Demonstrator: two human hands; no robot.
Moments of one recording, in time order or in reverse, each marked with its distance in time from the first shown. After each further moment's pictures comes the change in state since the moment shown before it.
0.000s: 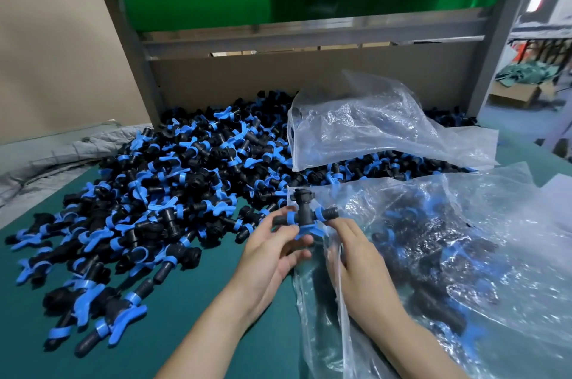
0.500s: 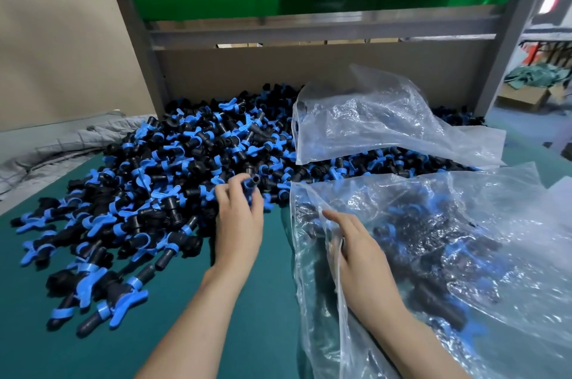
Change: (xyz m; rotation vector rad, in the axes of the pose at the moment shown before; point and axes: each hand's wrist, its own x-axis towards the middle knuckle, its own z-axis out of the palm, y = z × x) left_hand 0.043 0.010 -0.040 1.202 0.540 0.599; right_hand 0.002 0.003 0.003 -0.002 0.016 0.028
